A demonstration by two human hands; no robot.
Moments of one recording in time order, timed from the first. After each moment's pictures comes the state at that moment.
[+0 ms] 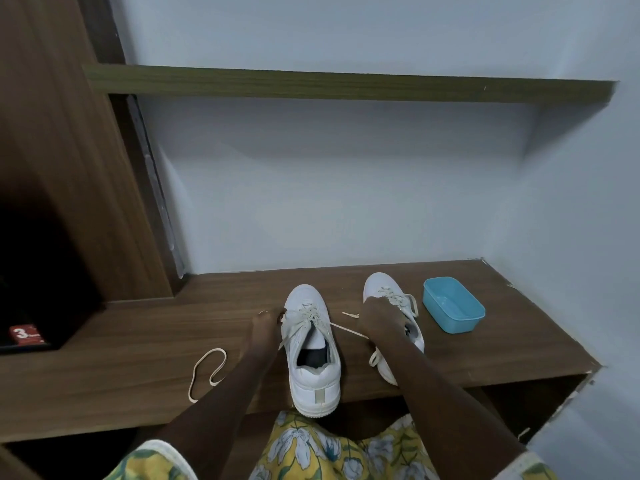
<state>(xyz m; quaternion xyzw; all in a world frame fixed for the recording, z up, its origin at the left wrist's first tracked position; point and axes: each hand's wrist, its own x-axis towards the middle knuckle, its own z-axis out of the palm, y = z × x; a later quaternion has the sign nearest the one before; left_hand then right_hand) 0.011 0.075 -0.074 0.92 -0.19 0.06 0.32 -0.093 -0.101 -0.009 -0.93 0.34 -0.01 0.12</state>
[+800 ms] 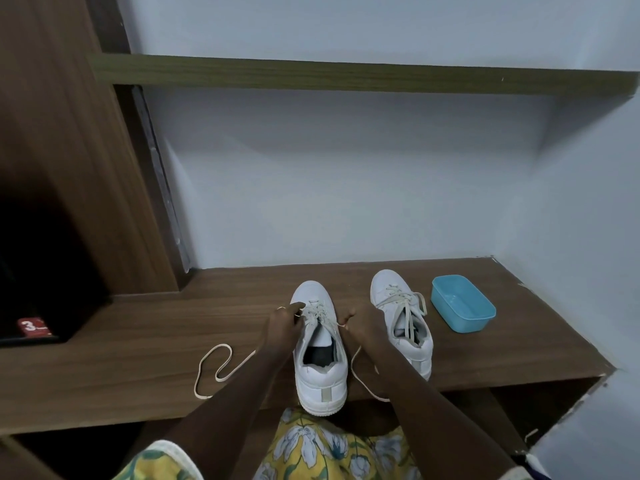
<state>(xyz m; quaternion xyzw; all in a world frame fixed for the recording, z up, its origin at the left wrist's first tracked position) 0.007 0.063 -0.071 0.91 -0.24 0.00 0.33 -0.074 -0.082 -0.044 -0.89 0.30 -0.06 0.34</state>
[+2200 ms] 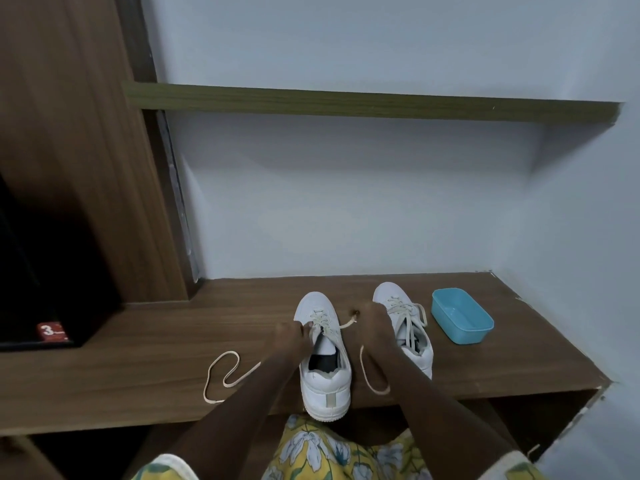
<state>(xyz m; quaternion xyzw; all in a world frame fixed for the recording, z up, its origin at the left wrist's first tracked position) -0.018 0.066 -0.048 0.96 -0.17 -0.05 0.24 -0.088 -0.078 -0.020 -0.93 0.20 -0.18 0.24</state>
